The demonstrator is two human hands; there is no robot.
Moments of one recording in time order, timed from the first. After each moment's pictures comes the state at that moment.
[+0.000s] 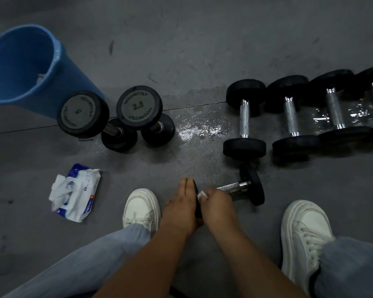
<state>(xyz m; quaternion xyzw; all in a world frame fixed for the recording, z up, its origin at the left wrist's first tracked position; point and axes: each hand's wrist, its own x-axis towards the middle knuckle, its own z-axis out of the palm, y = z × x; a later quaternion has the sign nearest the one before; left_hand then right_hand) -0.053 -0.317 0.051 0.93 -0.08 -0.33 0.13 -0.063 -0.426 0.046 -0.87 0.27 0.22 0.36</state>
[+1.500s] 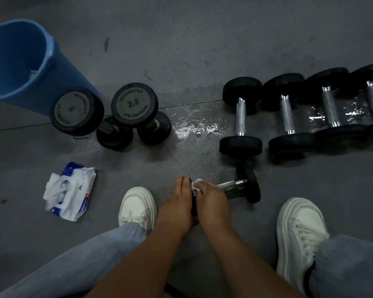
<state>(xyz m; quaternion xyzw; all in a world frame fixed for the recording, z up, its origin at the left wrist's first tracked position) -0.054 -0.317 0.051 0.93 -0.09 -0.32 0.14 -0.067 -0.421 0.044 -0.87 0.23 0.16 0.41</state>
